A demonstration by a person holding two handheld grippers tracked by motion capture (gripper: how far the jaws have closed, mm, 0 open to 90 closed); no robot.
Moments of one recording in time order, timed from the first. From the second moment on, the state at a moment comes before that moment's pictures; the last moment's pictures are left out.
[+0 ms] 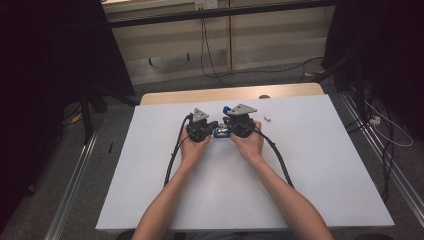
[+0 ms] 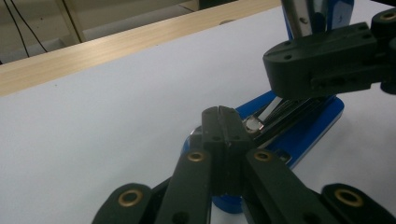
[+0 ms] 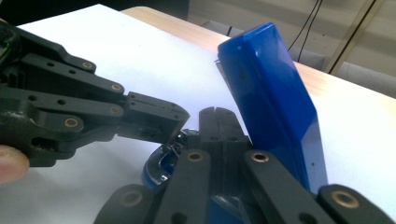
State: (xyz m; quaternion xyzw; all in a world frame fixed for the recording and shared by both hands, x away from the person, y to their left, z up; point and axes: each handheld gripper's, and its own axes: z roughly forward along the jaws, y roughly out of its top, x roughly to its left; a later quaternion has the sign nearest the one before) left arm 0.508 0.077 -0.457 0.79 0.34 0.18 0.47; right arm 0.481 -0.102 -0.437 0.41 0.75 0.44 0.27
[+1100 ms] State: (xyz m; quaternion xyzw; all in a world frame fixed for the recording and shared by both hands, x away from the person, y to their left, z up) left arm 0.507 0.077 -0.457 0.80 0.33 0.19 0.47; right arm 0.477 -0.128 -0.424 0.42 0.74 0.44 0.28
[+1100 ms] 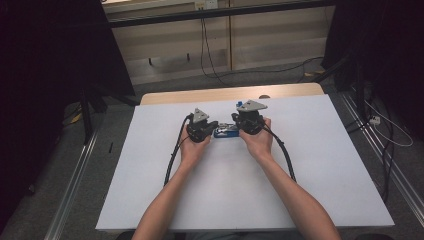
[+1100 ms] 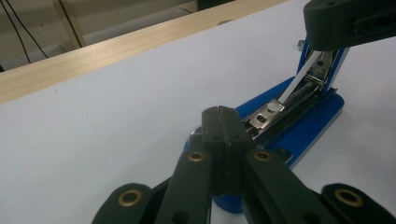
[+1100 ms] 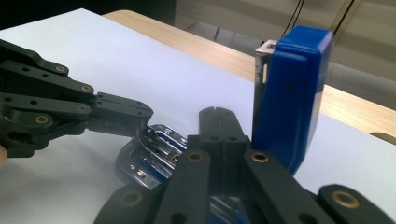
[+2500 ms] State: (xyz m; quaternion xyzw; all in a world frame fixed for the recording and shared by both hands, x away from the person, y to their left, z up) left arm 0.506 0.078 -0.459 0.79 0.33 0.19 0.48; right arm 0.468 -0.158 -0.431 0.44 0.72 0.44 0.30
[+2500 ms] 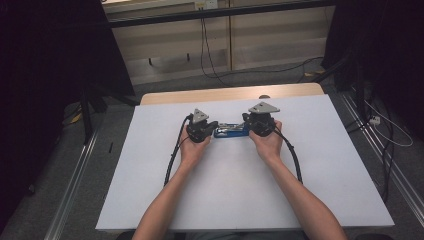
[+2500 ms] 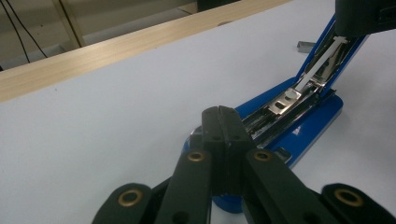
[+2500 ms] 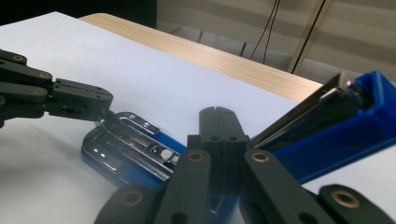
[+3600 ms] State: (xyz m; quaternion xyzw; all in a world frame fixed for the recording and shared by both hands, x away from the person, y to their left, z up) left arm 0.506 0.078 -0.459 0.79 0.33 0.19 0.48; right arm 0.468 -0.166 -0.436 0.46 0.72 0.43 0.31
